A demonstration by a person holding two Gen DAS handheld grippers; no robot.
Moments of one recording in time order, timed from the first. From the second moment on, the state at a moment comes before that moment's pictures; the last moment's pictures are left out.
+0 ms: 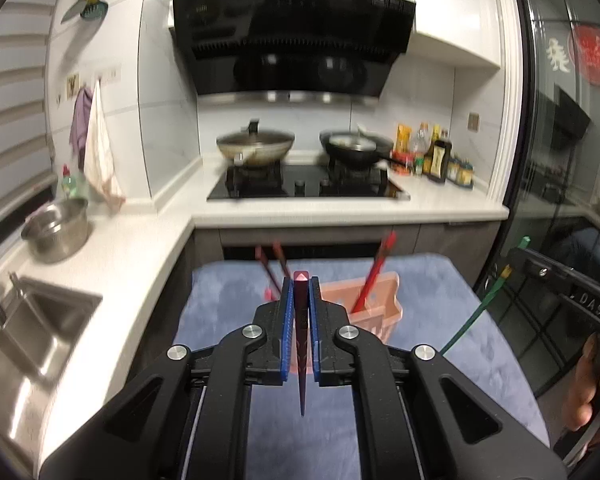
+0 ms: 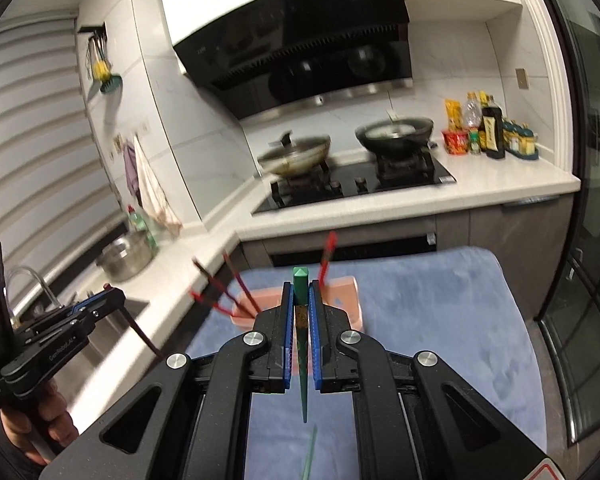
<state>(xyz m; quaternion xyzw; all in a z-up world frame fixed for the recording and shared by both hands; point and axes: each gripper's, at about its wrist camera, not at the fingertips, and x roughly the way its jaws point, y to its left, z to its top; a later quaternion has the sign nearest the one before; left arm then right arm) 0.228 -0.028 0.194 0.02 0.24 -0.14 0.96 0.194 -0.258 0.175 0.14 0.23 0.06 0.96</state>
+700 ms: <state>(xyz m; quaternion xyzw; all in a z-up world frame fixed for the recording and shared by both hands) 0.328 -0.042 0.230 -0.03 0.18 -0.13 0.98 0.318 -0.249 0.188 0.13 0.21 0.06 0.97</state>
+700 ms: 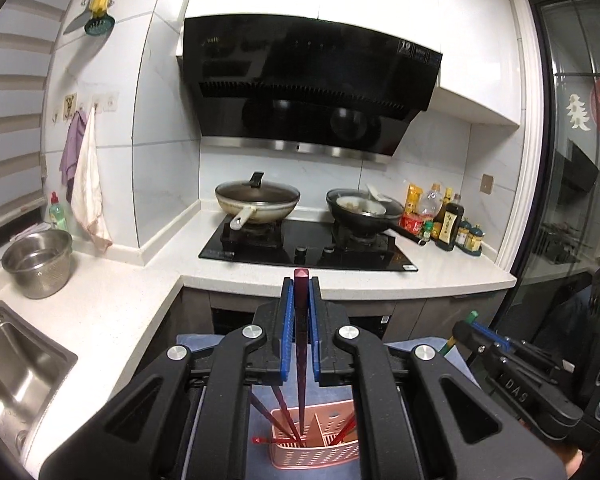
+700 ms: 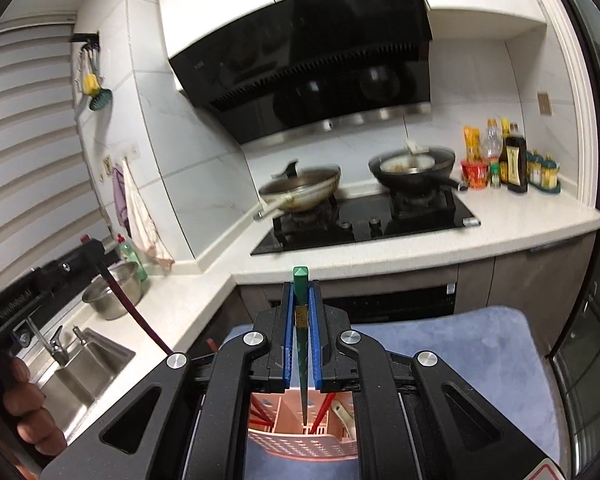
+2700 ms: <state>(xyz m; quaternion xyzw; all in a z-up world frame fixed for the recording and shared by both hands) 0.237 -0.028 0.106 0.01 0.30 -0.09 0.95 0.195 -0.204 0.082 0.09 0.33 0.06 0.94</state>
